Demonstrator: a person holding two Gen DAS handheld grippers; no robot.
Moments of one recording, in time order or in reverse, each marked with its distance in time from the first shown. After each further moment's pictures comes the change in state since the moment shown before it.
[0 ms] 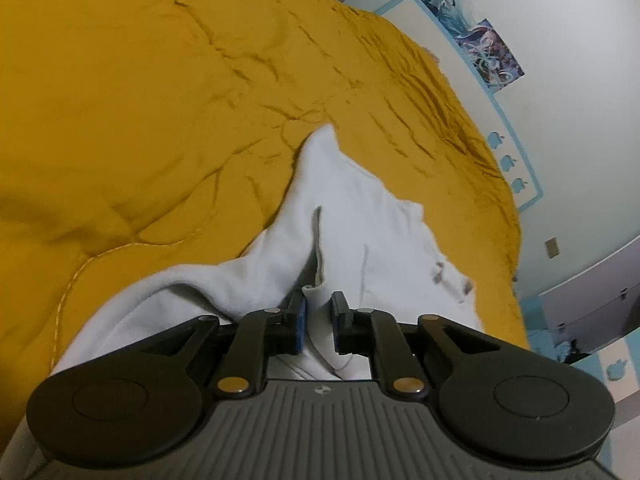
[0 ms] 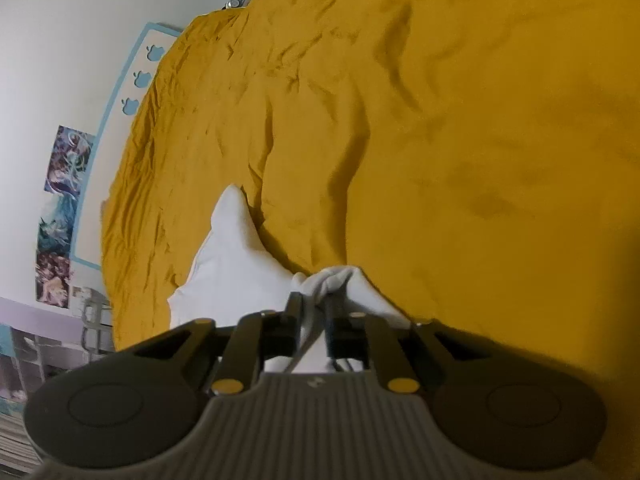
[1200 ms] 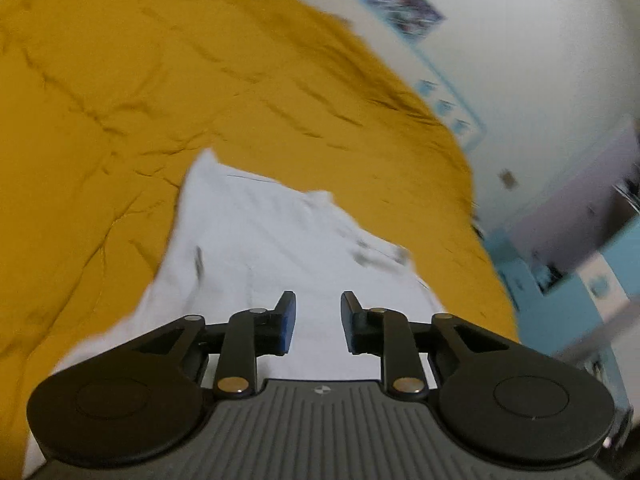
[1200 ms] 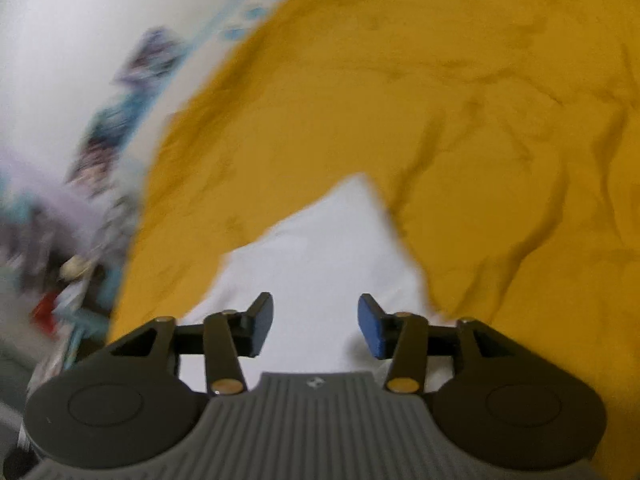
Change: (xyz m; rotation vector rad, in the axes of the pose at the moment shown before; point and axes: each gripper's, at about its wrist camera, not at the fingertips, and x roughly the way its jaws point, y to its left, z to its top) left arm -0.036 -0.066 0.010 0.276 0.091 -0.119; right arm 0.006 0.082 -0.008 -0.462 0.099 0.179
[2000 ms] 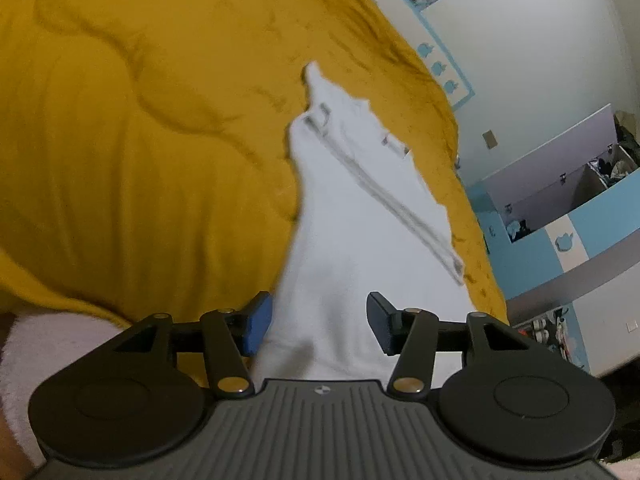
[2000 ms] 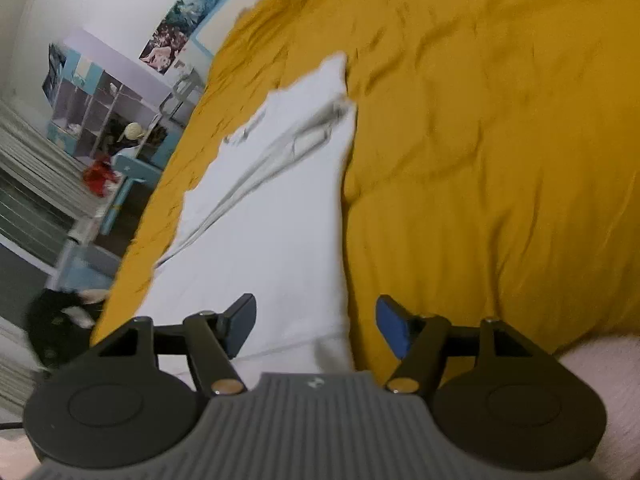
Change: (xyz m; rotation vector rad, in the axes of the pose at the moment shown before) left arm -0.210 0.109 -0.114 -0.108 0.175 -0.044; right arm -0.213 -0.133 -0.102 -0.099 0.327 0.149
